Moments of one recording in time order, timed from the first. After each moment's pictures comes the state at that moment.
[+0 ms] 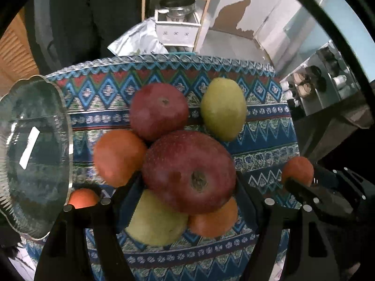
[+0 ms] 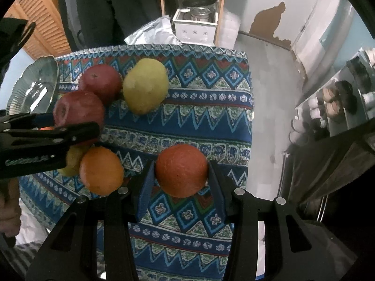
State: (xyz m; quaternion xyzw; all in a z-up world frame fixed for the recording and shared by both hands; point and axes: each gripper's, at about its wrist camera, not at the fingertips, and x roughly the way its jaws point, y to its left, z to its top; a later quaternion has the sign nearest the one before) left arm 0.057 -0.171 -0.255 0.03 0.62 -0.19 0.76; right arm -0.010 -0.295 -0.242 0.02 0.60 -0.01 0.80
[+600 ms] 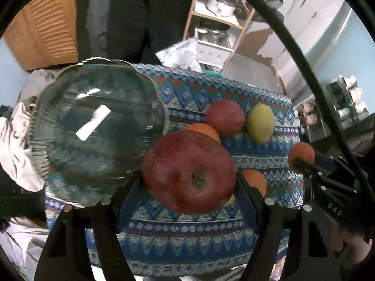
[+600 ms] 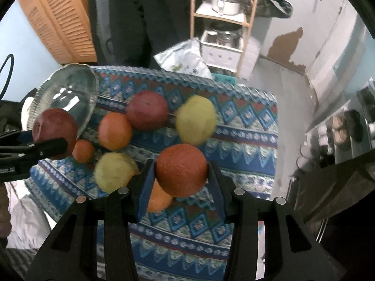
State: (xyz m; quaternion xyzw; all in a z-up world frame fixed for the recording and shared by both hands) left arm 0.036 -0.051 -0.194 -0.04 0.59 -0.13 0.80; right arm 0.009 -0.234 -0.201 0.00 0.56 0.04 0.83
